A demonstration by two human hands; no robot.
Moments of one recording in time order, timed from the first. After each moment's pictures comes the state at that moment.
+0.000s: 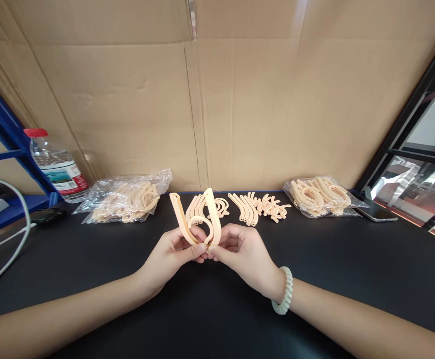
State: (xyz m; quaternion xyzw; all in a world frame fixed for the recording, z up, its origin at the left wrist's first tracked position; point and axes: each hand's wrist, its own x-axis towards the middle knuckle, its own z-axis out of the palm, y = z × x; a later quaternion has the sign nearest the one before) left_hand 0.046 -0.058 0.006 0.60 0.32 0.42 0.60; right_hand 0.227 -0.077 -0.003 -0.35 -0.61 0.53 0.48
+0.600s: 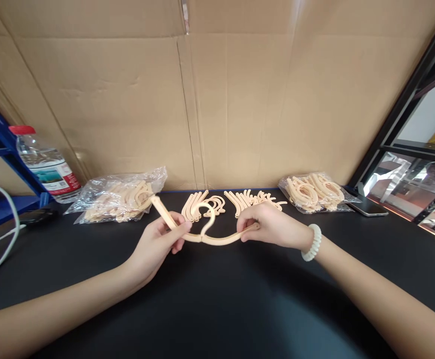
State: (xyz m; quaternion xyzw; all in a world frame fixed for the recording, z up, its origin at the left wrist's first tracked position) left_hand 0.042 -0.044 0.007 0.55 0.44 0.50 0.51; right_hand 0.305 -0.045 0.040 -0.41 -0.83 0.31 0.22
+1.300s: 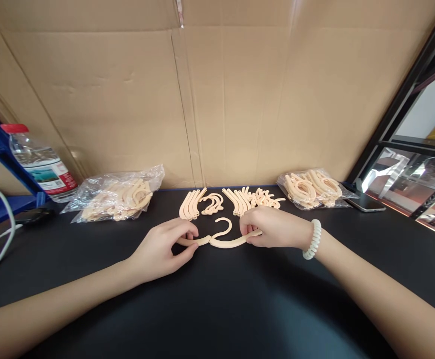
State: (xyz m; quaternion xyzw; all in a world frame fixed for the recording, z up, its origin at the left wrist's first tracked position) left_hand 0.030 -0.040 0.007 0.90 0.34 0.26 0.08; right_hand 0.306 -0.052 0.046 -0.44 -0.89 0.15 0.06
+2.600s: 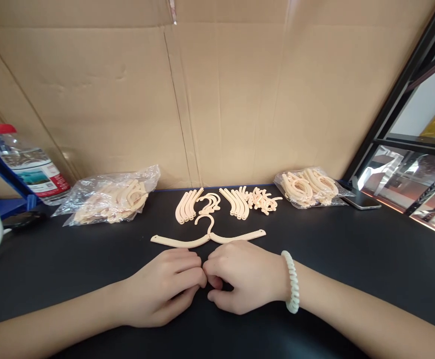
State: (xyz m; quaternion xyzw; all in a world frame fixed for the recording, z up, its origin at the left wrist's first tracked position) left_hand 0.040 -0.070 0.007 0.98 0.11 0.17 0.04; right_hand 0.249 -0.094 0.022 -0.30 -0.93 0.18 0.10
